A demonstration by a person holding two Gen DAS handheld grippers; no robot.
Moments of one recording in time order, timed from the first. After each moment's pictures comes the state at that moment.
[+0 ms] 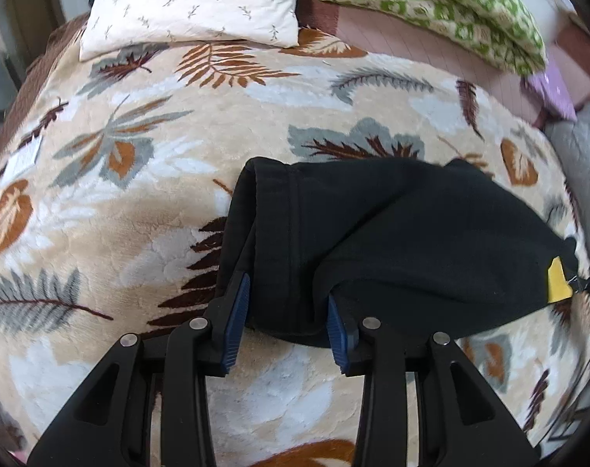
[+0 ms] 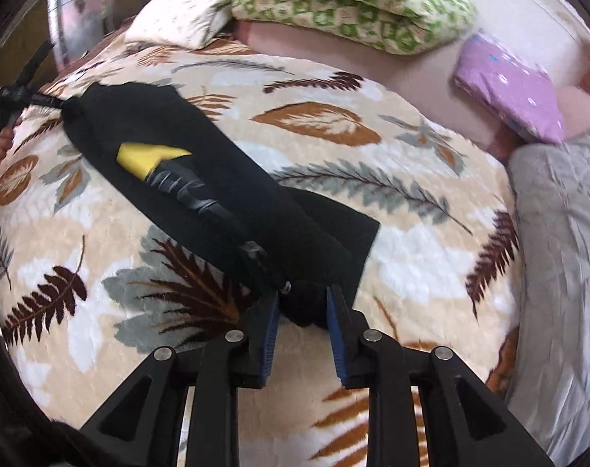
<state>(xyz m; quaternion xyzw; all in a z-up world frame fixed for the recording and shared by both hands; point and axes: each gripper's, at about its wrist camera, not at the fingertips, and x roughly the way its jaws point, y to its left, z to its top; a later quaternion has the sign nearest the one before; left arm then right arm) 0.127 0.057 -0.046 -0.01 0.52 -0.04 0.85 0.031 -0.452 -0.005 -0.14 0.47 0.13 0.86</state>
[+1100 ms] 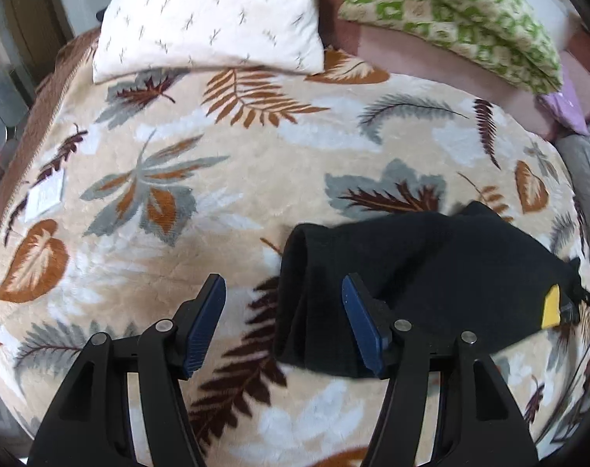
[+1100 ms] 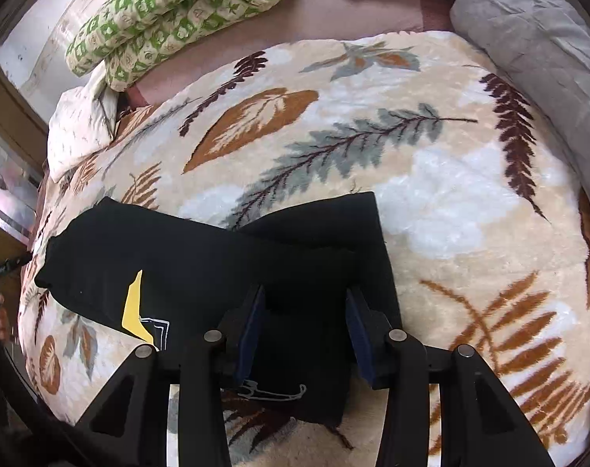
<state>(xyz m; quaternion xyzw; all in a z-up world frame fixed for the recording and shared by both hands) 0.171 0.088 -0.015 -0.01 0.52 -0.02 0.85 0.083 -0.476 -0.039 0.15 0.52 0.03 0.84</state>
